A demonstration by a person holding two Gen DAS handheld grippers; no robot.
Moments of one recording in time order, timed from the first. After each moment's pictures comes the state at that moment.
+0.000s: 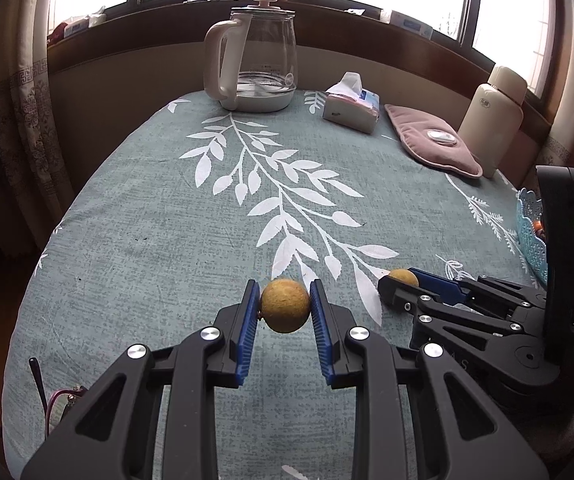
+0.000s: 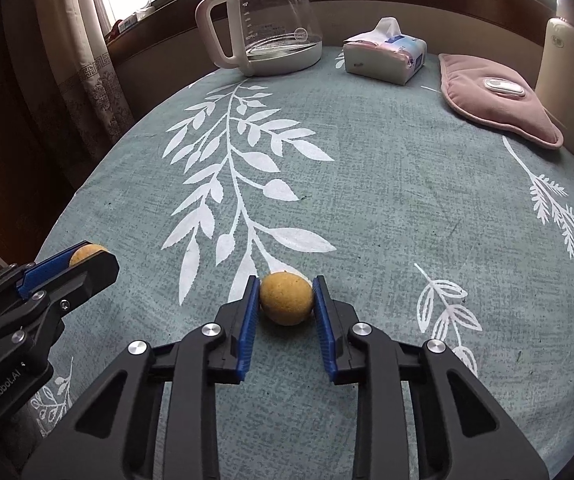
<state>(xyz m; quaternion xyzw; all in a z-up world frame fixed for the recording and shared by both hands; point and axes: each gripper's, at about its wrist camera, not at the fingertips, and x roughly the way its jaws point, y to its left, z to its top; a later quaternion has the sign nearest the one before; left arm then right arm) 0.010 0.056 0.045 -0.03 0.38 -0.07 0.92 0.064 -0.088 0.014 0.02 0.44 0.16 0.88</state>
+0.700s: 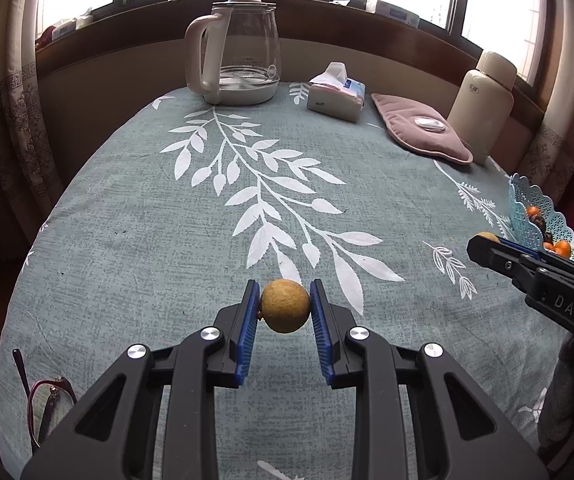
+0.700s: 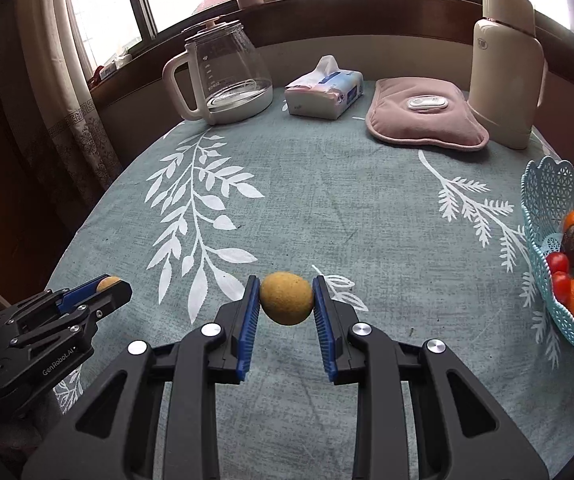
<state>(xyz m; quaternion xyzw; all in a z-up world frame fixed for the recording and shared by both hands) 0.006 0.038 0.040 -0.02 0.38 -0.08 0.92 0.026 -0.164 0.058 0.07 0.39 0.12 0.91</state>
